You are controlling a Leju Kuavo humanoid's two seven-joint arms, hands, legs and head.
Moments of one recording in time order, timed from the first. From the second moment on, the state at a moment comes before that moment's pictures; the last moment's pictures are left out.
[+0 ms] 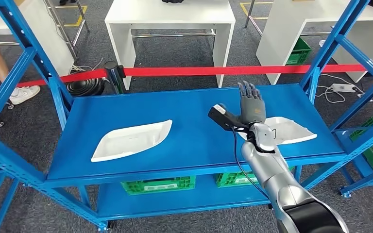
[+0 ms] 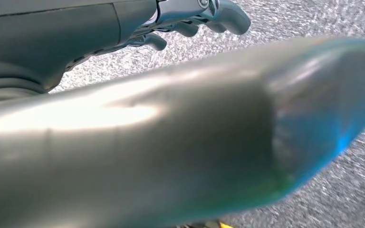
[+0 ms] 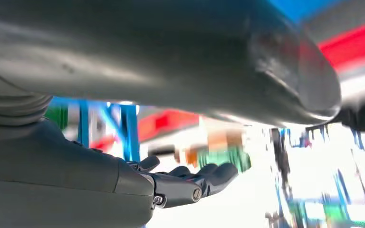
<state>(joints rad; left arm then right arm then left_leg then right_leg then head) -0.11 -0.18 0.70 -0.20 -0.55 0.56 -0.33 -0.47 -0.16 0.02 -0.83 1.31 -0.53 -0.21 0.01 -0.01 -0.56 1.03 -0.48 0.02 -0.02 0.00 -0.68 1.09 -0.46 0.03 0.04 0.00</state>
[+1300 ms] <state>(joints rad) -0.10 -0.18 0.72 -0.20 -0.56 0.55 -0.36 -0.41 -0.17 0.05 -1.06 1.14 -0.27 -0.28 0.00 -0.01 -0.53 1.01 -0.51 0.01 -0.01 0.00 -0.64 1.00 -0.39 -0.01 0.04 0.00</state>
